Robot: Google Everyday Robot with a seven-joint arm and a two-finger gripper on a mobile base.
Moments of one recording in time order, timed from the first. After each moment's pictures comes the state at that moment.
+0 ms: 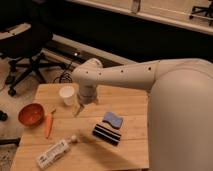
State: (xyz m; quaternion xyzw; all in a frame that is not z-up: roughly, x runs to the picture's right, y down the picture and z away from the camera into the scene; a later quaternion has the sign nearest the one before) arm -0.106 0.097 0.750 -0.34 0.09 0.44 0.83
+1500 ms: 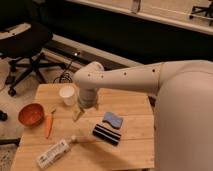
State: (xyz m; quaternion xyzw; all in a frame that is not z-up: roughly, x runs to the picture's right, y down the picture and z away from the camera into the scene) arm -0.104 0.129 0.731 -0.37 0.09 0.44 0.81
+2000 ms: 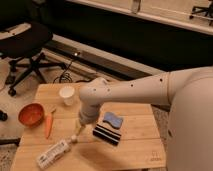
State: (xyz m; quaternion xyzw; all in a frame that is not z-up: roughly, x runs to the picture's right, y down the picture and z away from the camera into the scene) arm -0.104 0.209 0.715 -0.42 0.09 0.47 0.77
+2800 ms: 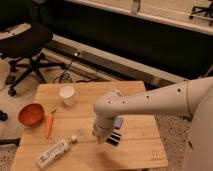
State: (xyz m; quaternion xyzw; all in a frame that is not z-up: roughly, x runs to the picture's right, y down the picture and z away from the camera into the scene) arm -0.028 0.255 0.709 -0.40 0.16 0.49 0.76
